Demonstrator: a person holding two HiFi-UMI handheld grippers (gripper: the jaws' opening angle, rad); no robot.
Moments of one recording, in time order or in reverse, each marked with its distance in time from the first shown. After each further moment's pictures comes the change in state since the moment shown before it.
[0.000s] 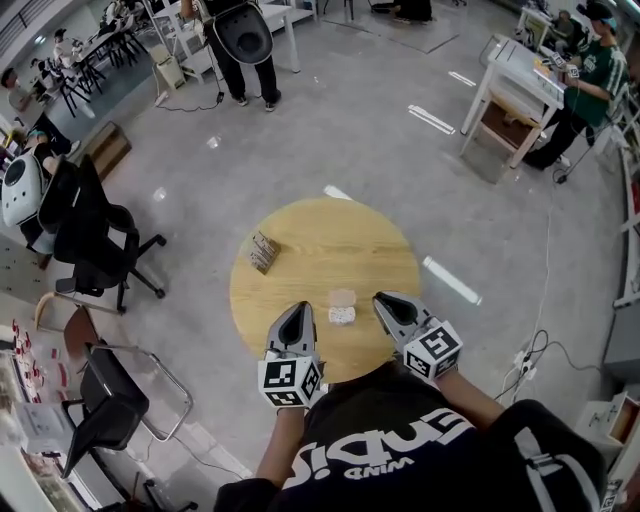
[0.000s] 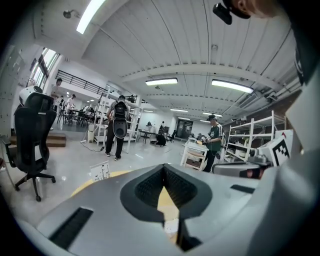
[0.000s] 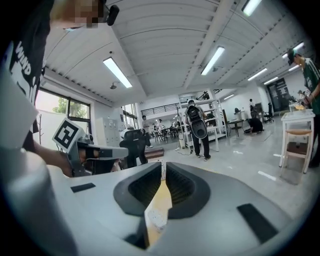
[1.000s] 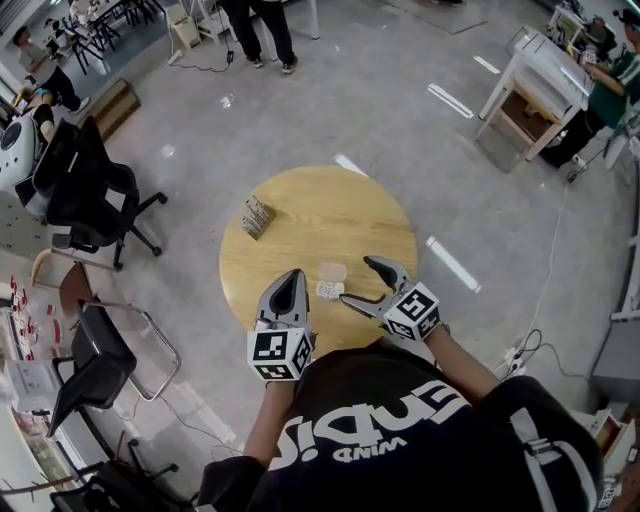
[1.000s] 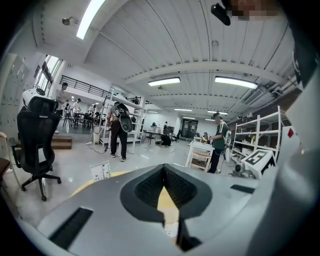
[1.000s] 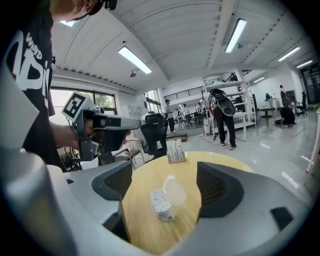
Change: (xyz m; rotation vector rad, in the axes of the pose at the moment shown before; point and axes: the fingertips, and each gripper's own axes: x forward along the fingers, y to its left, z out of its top) left arm 0.023 -0.009 -0.001 0.012 -0.008 0.072; right arm 0.041 -0.005 -0.065 -0.074 0.195 0.316
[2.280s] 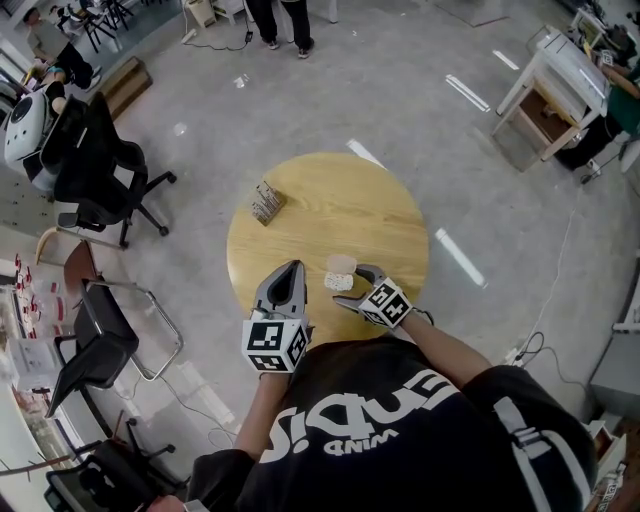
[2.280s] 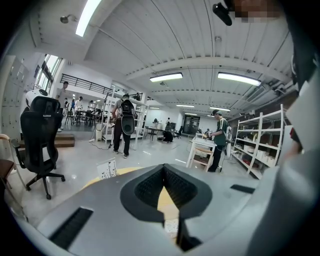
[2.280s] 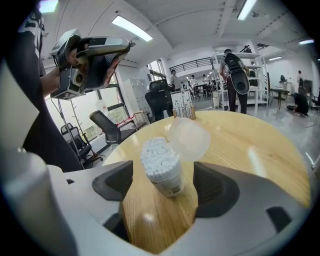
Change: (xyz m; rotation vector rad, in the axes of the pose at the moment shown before) left arm -0.003 0.023 -0.008 -0.005 0.053 0.021; right arm 0.081 0.005 -0.145 0.002 0.335 0.098
